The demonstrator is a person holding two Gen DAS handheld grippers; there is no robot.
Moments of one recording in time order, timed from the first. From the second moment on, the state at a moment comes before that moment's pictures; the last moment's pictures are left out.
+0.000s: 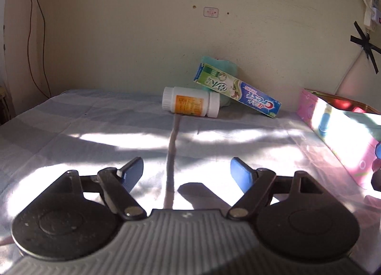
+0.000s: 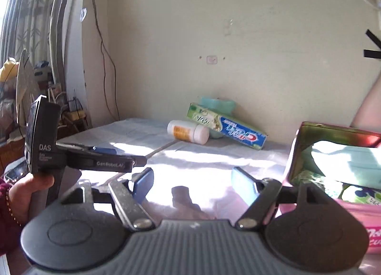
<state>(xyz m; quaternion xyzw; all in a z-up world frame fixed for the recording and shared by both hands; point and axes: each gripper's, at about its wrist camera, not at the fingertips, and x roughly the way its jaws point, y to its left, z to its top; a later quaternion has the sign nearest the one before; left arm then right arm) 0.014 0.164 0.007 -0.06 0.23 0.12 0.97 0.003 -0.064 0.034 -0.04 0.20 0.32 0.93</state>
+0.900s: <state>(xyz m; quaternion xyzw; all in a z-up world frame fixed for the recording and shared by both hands) 0.016 0.181 0.005 -0.11 0.23 0.10 0.96 0.049 -0.052 -0.007 0.06 0.31 0.30 0.90</state>
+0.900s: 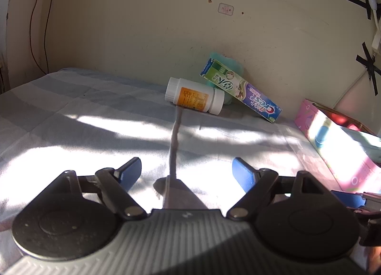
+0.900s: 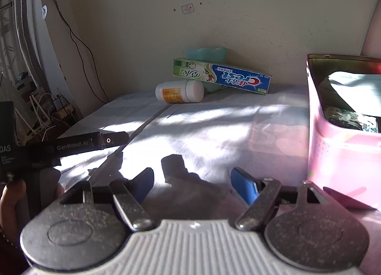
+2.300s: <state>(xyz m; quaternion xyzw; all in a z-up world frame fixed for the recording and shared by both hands) 0.005 0.227 0.004 -0.25 0.22 0.12 0.93 0.122 0.049 0.015 -0.14 0.21 0.20 0.95</state>
